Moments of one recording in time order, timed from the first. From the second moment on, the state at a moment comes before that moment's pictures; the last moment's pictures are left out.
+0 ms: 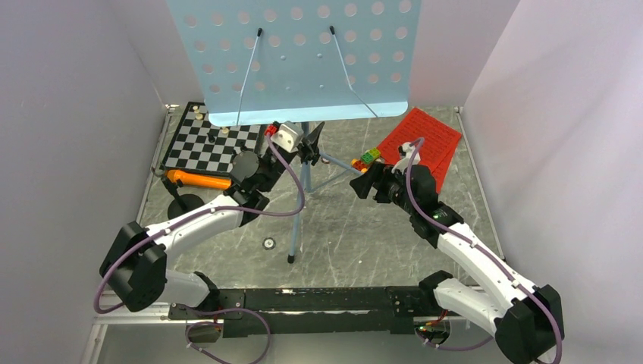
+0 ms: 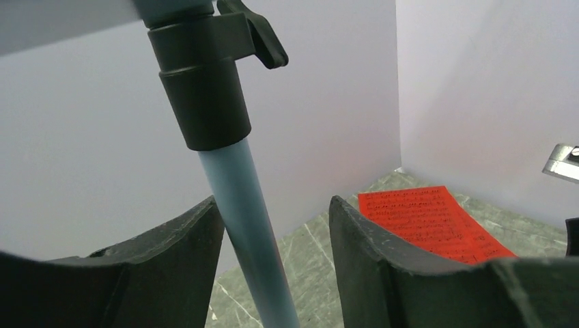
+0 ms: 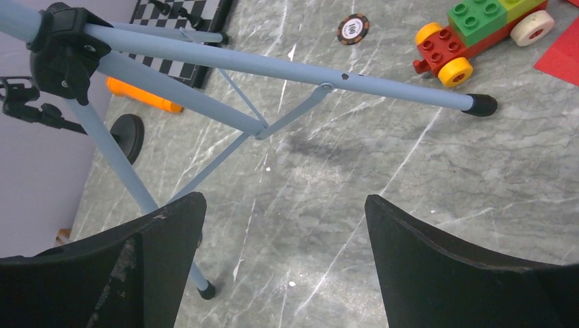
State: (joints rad) left arm -0.72 1.35 0.88 0.91 -0.04 0.23; right arm 0.46 0.95 0.64 -0.06 -0.09 0.59
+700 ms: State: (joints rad) left arm -0.71 1.35 0.89 0.92 -0.09 0.14; right arm 0.46 0.97 0.67 -0.03 -0.19 0.61
